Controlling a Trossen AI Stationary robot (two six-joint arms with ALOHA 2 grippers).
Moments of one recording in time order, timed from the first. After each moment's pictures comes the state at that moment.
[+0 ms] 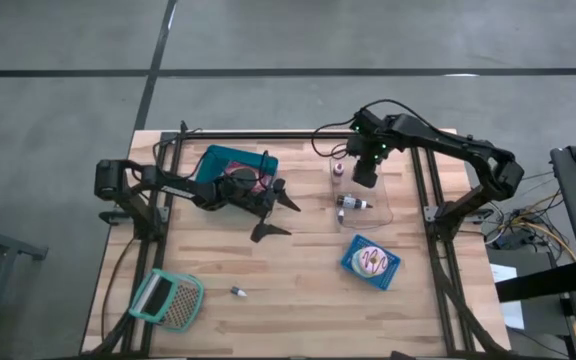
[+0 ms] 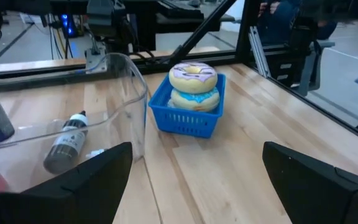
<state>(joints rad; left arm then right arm) 0.19 1.67 0.68 0.68 0.55 0.13 -0.64 1.51 1.18 -0.96 -0.08 -0.28</state>
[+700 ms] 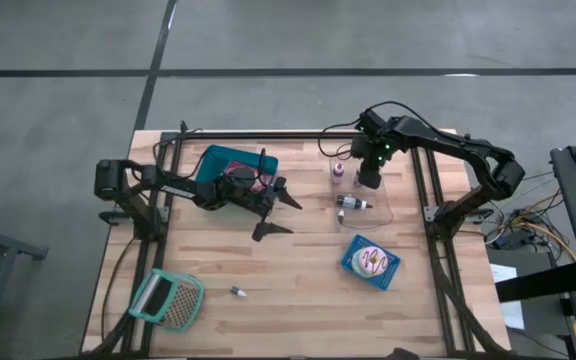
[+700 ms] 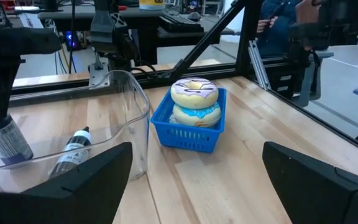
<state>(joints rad) 0.19 1.66 0.69 0.73 0.55 0.12 -0.71 1.51 1.08 -0.89 -0.17 -0.36</state>
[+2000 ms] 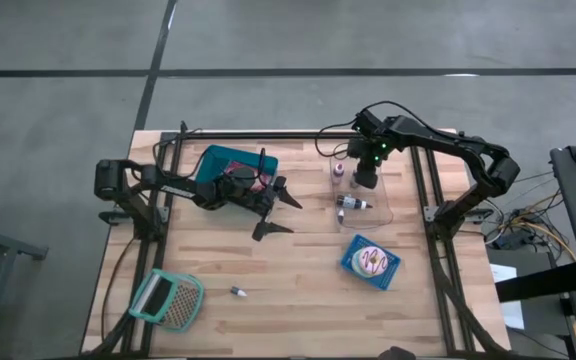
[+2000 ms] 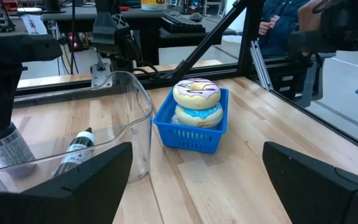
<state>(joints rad) 0.19 1.66 0.70 0.73 0.55 0.12 -0.71 1.56 1.09 -0.88 -0.19 -0.35</state>
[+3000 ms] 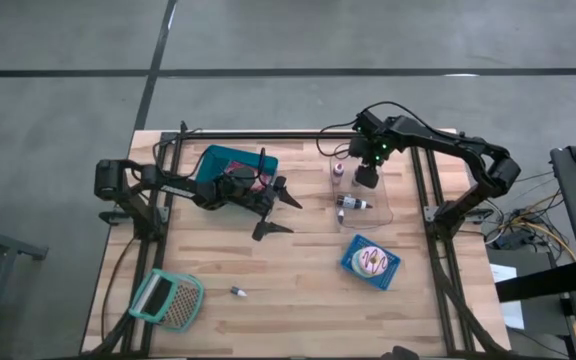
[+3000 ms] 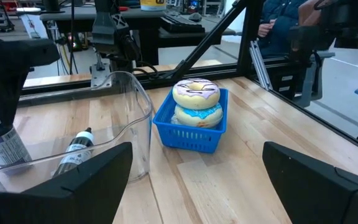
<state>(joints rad) 0.19 1.66 0.70 0.73 0.55 0.12 -0.71 1.55 1.09 -0.89 -0.13 -0.32</state>
